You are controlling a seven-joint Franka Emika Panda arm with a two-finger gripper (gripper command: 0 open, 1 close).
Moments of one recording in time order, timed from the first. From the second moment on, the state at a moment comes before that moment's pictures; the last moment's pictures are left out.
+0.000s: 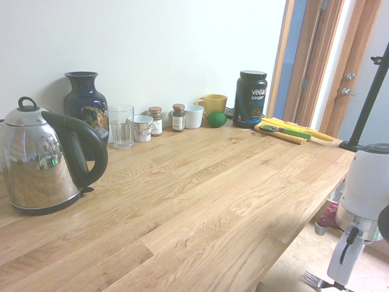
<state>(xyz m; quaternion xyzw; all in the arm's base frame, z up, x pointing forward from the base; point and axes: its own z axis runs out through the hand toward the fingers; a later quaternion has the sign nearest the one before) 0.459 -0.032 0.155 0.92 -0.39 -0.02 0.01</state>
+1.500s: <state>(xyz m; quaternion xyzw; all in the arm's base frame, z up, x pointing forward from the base) 0.448 -0.027 0.195 0.91 -0.40 0.00 -0.01</state>
